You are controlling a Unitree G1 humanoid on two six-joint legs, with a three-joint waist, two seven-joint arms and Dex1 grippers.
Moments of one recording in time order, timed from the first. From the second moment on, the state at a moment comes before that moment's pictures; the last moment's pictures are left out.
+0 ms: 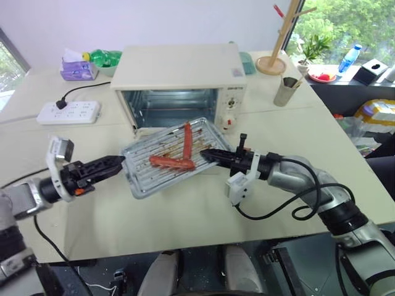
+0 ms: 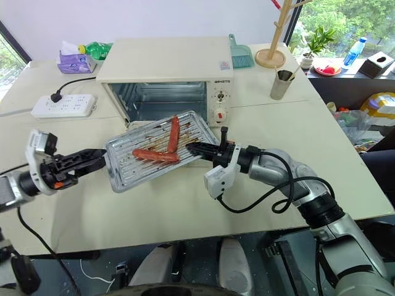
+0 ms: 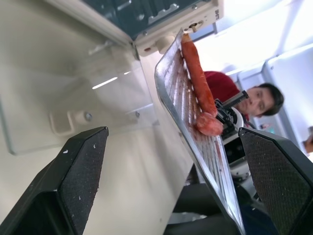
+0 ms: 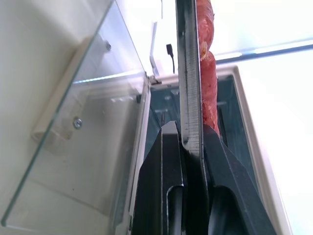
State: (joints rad) left arm -0.27 0.62 0.72 0.00 -1.19 1.61 -0.70; right arm -0.51 -0.70 0.36 0.01 -0.50 -0.74 0.40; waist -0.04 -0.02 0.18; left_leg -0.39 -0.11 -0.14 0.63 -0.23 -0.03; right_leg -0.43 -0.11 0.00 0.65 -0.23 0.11
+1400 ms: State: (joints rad) left arm -0.15 0.62 0.40 0.03 -1.96 1.24 -0.11; right arm -0.46 -0.70 0.30 -0.02 -0.54 -0.75 0.42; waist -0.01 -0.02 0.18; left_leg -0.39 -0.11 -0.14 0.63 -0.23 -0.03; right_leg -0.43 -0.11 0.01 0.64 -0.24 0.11
